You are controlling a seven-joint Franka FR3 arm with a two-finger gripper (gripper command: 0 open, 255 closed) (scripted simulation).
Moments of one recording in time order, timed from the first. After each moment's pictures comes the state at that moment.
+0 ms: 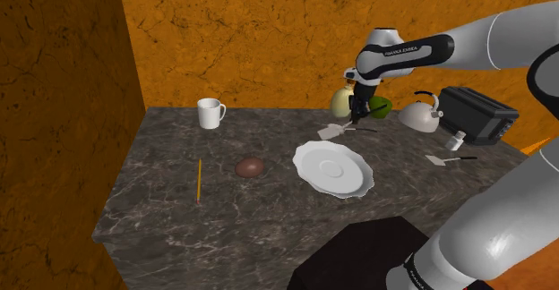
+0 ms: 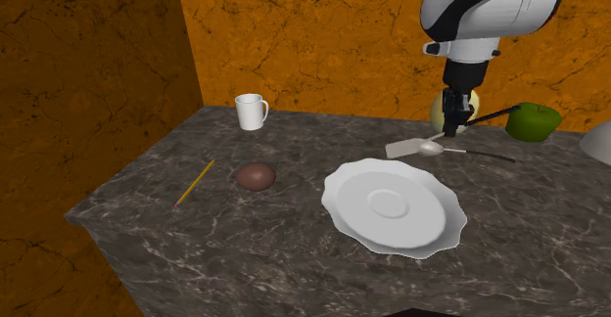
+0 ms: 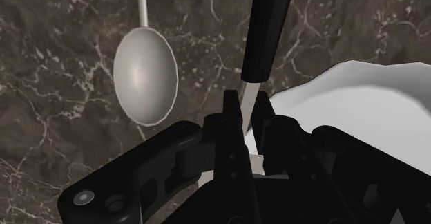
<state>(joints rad) -0.08 -0.12 -0.29 -2.16 -0.11 2.04 -1.46</state>
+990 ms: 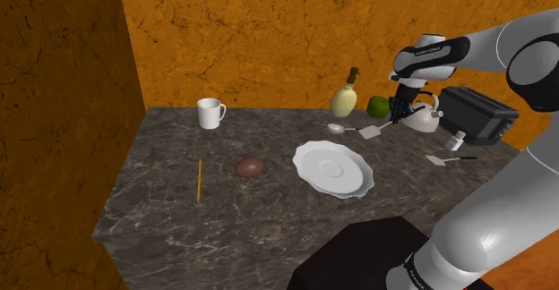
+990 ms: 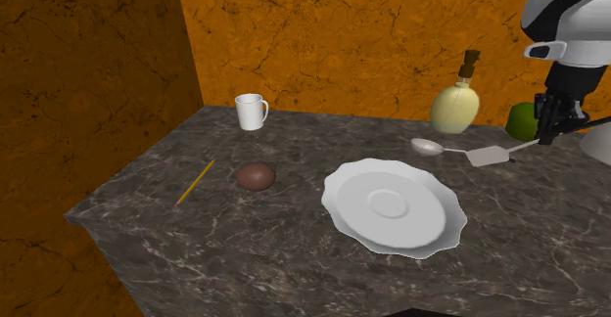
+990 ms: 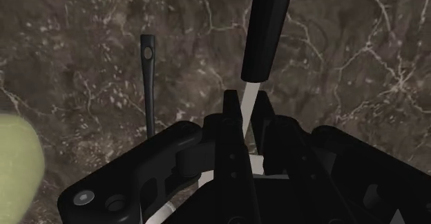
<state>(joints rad) -0.25 -0.04 -0.51 -2.07 -0.09 2.05 -1.85</state>
